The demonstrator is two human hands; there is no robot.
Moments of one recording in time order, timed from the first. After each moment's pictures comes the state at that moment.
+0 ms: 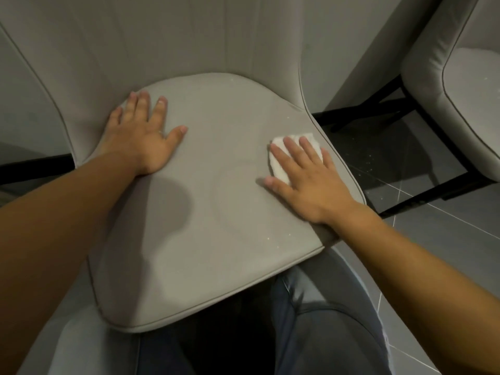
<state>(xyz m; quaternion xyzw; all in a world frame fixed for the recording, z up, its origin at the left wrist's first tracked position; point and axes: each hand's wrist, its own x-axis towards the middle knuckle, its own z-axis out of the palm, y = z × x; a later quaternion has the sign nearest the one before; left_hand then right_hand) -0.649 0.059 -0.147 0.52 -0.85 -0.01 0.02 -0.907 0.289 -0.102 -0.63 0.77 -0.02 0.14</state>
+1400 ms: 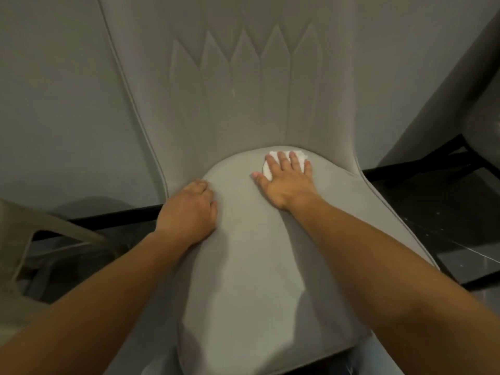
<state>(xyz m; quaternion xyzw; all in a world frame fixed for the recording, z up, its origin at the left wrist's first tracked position) -0.601 0.088 -0.100 0.46 -0.89 0.04 0.07 -0.846 0.088 -0.132 -0.61 0.78 -0.06 0.11</state>
